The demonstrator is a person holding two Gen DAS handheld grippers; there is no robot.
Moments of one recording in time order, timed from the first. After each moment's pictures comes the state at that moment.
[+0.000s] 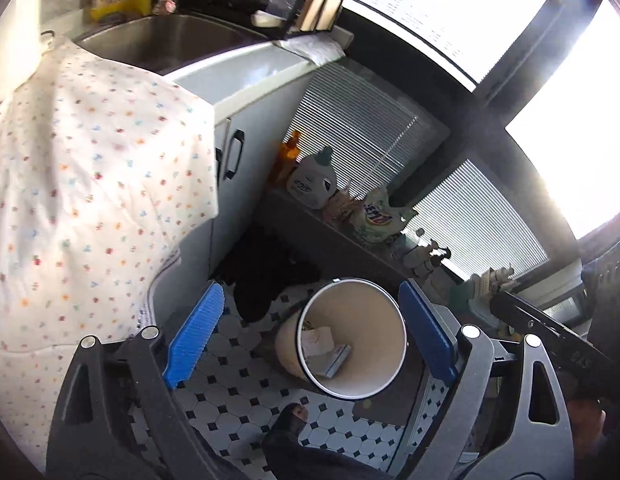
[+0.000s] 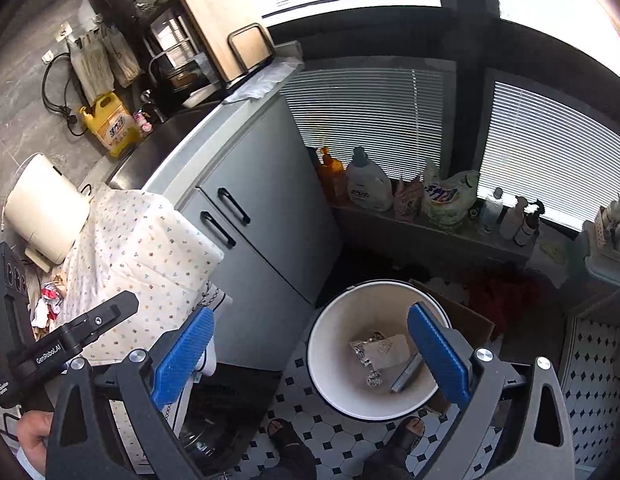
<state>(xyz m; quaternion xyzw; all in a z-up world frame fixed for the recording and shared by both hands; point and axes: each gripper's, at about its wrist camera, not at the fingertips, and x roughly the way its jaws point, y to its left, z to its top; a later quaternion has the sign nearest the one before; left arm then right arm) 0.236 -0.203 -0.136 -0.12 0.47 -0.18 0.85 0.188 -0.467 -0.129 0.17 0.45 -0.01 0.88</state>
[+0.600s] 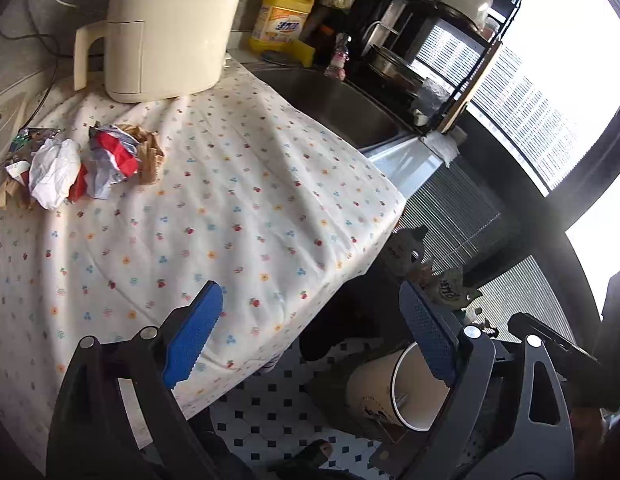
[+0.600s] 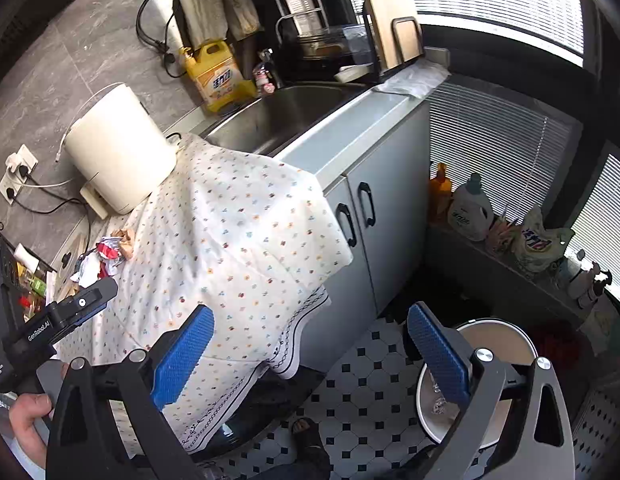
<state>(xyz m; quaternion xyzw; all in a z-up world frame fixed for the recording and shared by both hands) 0.209 -0.003 -0.105 -0.19 0.41 -0.02 0.89 0.241 -0.299 -0.101 0.10 0.45 0.13 0.88</state>
